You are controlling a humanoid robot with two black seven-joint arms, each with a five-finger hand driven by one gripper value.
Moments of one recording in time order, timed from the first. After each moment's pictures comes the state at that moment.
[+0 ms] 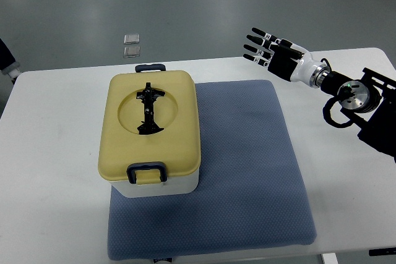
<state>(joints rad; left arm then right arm) 0.07 0.00 -0.02 -0.18 0.02 -0.11 0.05 0.93 -0.26 0.42 0.54 0.31 0.47 0.02</state>
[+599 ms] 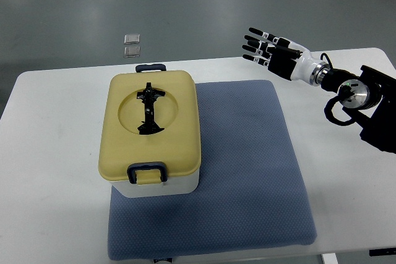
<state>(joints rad) 0.03 0.00 -0.02 -0.15 0.01 -0.09 0.05 0.94 -0.27 0.43 0.54 0.18 0.49 0.04</state>
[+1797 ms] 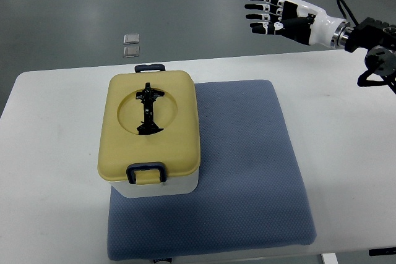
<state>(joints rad) 0.03 0.00 -0.02 -0.15 0.02 -0.09 0.05 1.10 -0.41 0.44 0.66 -0.43 0.61 0.24</state>
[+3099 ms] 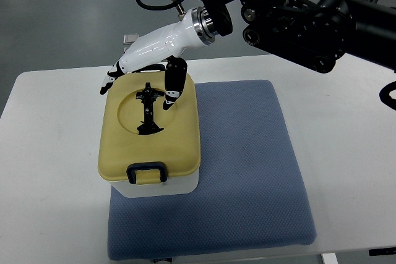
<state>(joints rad) 0.03 0.00 -0.02 -0.15 0.02 -0.09 0.05 1.53 -0.14 0.20 0.98 -1.58 0.54 0.53</state>
